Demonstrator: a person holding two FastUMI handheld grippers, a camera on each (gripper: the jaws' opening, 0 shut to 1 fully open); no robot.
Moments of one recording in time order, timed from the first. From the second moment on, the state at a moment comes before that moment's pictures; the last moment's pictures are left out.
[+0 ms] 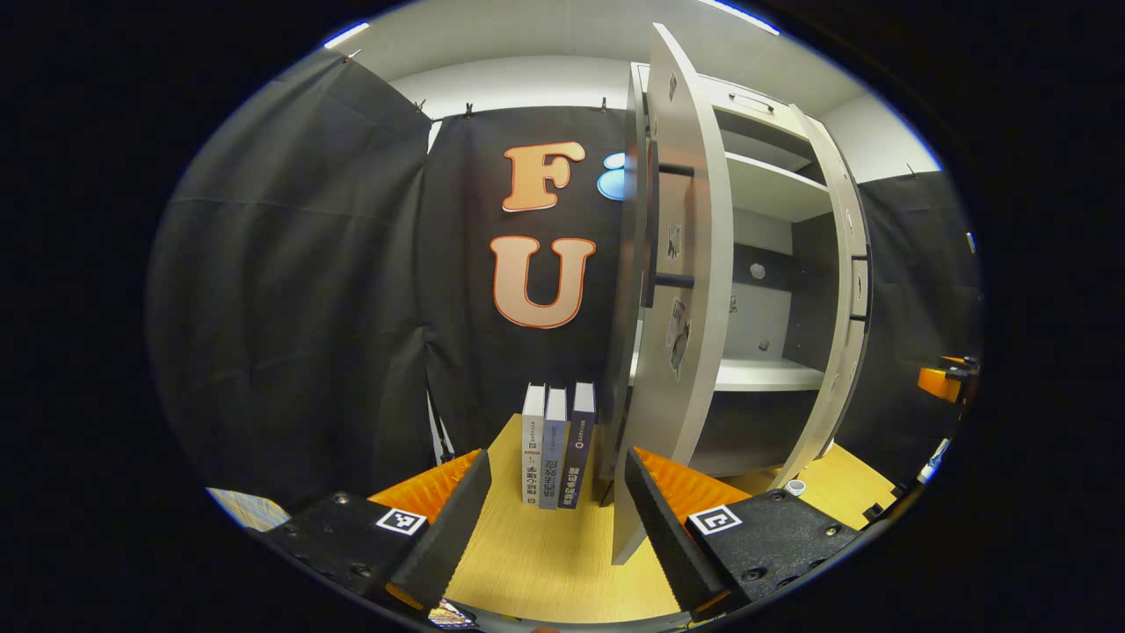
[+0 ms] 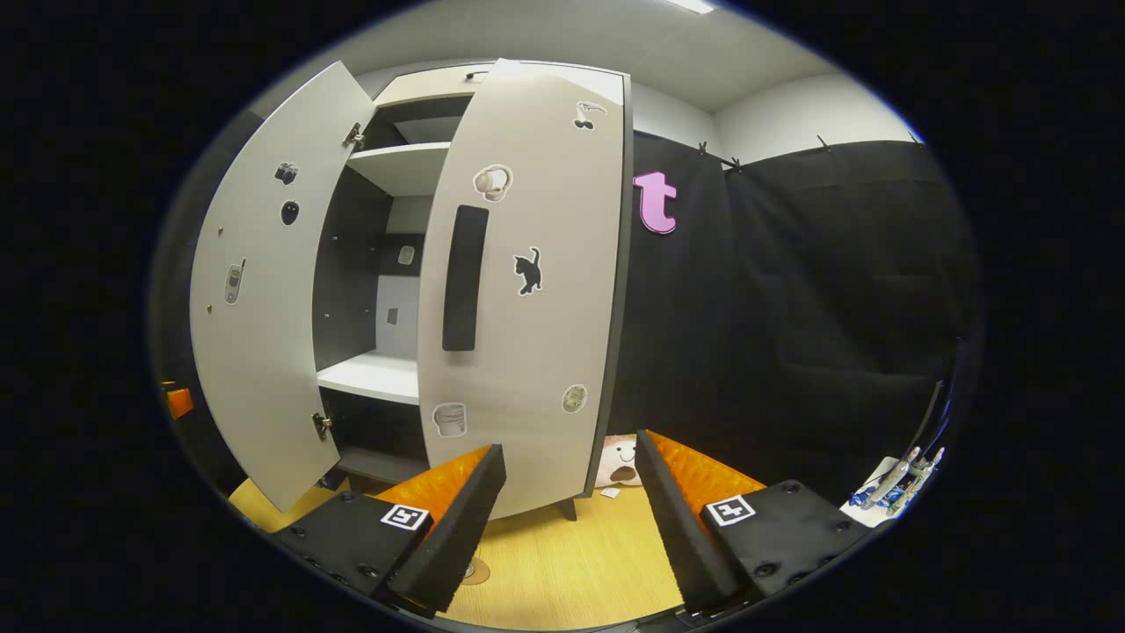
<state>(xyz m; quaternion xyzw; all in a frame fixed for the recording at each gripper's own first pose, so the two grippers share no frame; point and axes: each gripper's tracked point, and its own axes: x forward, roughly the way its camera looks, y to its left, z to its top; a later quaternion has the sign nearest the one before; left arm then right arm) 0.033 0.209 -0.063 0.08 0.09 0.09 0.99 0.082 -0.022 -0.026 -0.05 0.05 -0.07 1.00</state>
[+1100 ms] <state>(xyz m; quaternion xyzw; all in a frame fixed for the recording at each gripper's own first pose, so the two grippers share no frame) 0.082 0.186 -0.063 0.11 0.08 0.08 0.99 0.041 -0.074 -0.027 -0.05 0.05 -0.10 0.99</state>
